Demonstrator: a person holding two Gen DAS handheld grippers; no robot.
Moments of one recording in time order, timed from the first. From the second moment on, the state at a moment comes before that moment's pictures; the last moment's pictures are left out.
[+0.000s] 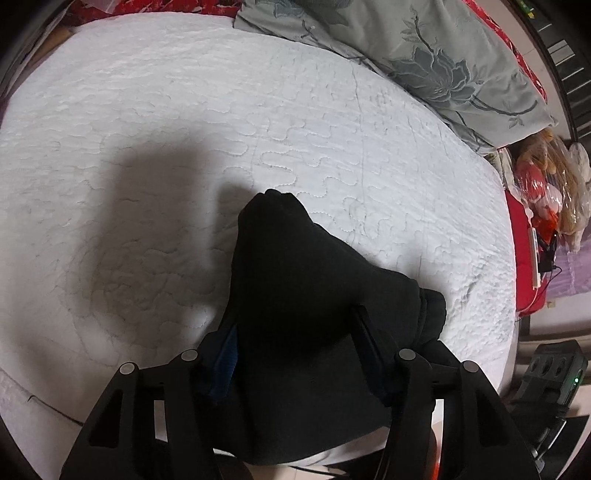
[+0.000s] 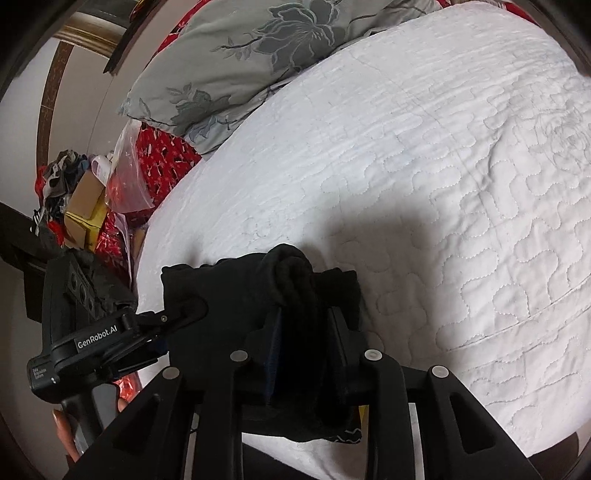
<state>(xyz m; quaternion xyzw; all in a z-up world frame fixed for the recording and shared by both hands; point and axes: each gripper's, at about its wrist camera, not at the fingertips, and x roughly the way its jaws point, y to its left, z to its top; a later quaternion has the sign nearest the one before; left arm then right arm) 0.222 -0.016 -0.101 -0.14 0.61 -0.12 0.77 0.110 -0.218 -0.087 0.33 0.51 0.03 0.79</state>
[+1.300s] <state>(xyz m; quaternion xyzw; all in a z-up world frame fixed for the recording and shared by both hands) 0.200 0.037 -0.085 -0.19 0.61 -0.11 0.76 0.123 -0.240 -0.086 0.39 0.51 0.04 0.77</state>
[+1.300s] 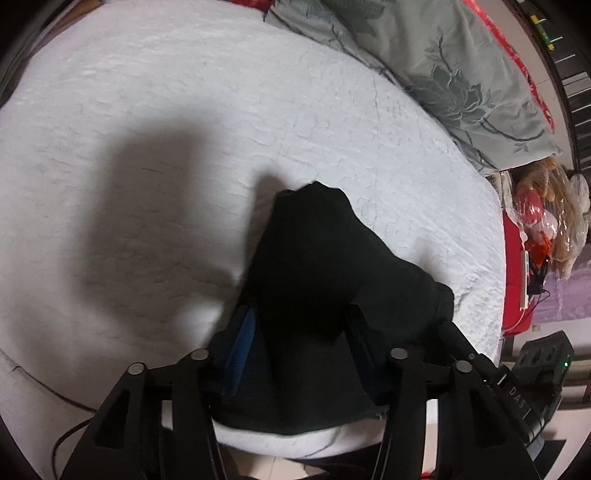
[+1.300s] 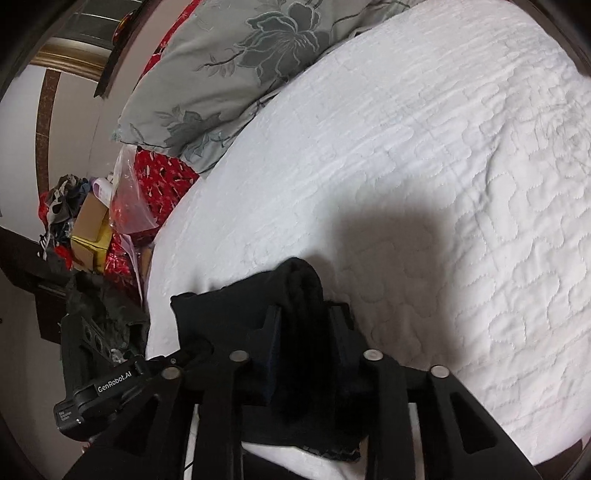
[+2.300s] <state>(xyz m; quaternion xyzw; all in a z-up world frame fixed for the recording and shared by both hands) 0.147 0.079 -0.116 -0.29 0.61 -0.06 0.73 0.072 -0.229 -0.099 0.40 0.53 0.03 0.74</state>
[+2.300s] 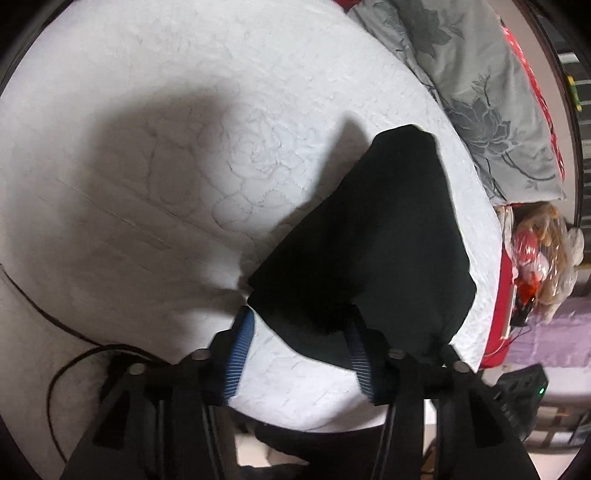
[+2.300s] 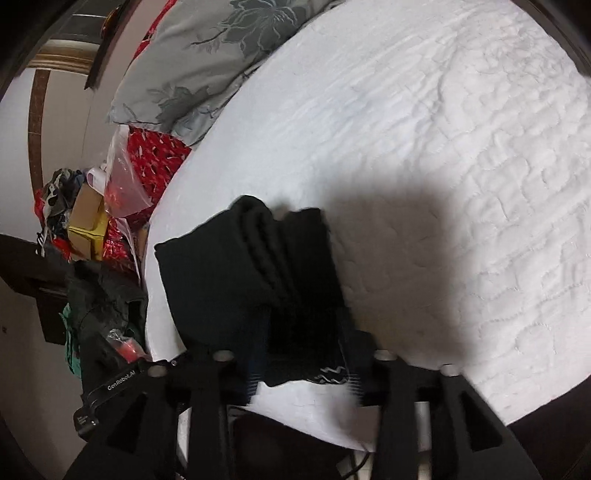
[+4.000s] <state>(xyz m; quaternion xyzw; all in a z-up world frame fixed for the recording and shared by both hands) 0.151 -0.038 -0.107 -0.01 0.54 0.00 0.84 0.093 -0.199 -0.089 0.22 0.52 0.01 0.82</state>
